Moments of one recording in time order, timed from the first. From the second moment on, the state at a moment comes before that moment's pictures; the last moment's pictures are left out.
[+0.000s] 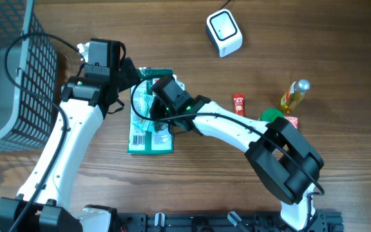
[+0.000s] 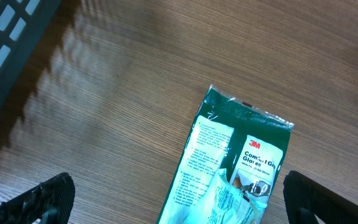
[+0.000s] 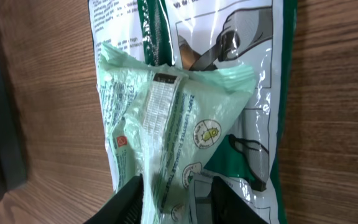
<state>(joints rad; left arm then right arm) -0.18 1.46 1.21 -0.73 -0.26 -0.53 0.81 2.02 1.30 -0.24 -0.14 1.02</state>
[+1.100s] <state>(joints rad) -0.18 1.46 1.21 -0.73 -0.26 -0.53 0.81 2.02 1.30 -0.20 -0.13 1.05</state>
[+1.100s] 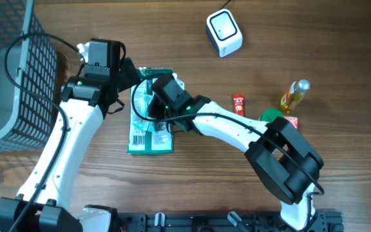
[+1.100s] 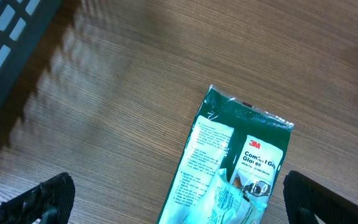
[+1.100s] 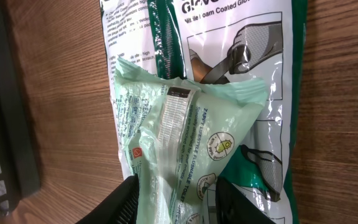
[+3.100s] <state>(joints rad) -0.18 1.46 1.21 -0.73 -0.26 -0.53 0.82 2.06 1.30 -0.19 -0.13 1.05</state>
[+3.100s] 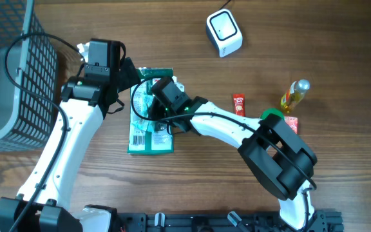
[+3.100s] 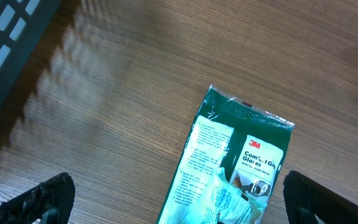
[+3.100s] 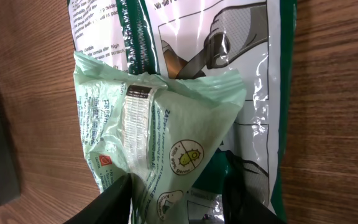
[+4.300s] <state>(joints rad) -0.18 1.46 1.21 -0.73 -0.26 -0.53 0.81 2.06 1.30 -0.20 -0.13 1.05</state>
